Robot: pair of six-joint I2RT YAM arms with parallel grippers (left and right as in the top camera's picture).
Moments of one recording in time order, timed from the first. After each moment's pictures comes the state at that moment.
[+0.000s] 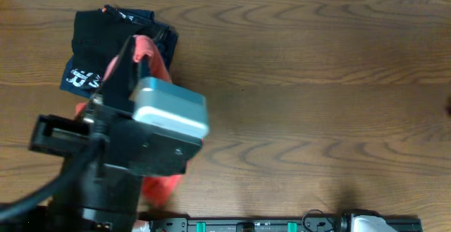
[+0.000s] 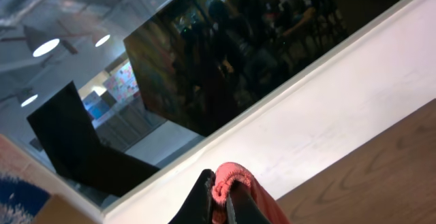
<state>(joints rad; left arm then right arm) -1.67 1.39 2.46 -0.78 -1.49 0.86 -0.05 1.33 2.42 -1.51 -0.06 0.19</state>
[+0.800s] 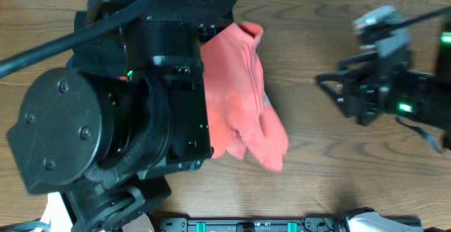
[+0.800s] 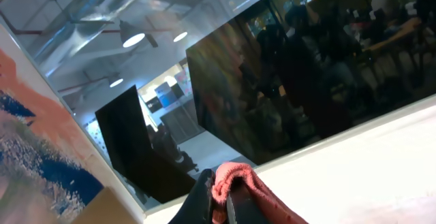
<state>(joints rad) -1.07 1.56 2.46 -0.41 -1.11 0.96 0.28 1.39 2.21 -1.57 -0.43 -0.07</state>
